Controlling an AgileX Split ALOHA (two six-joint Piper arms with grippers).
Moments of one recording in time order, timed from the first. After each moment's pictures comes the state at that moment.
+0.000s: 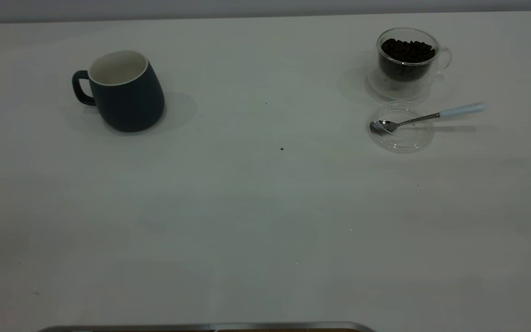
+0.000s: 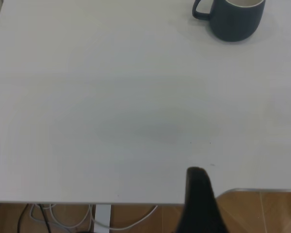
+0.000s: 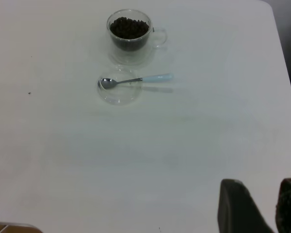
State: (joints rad) left arm 0.03 -0.02 -0.48 -0.01 1.14 0.01; right arm 0.00 0.00 -0.48 0.07 1.13 -0.06
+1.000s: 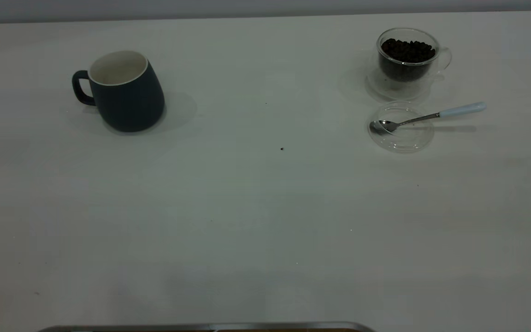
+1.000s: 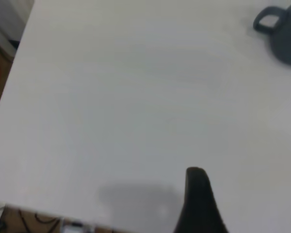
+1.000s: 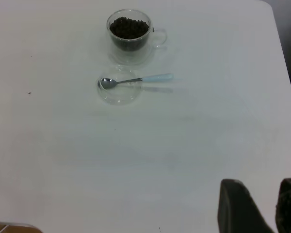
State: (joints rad) left arm 0.03 0.75 -0.64 0.16 0.73 -0.23; right arm 0.00 0.00 -0.48 0.07 1.13 -0.06
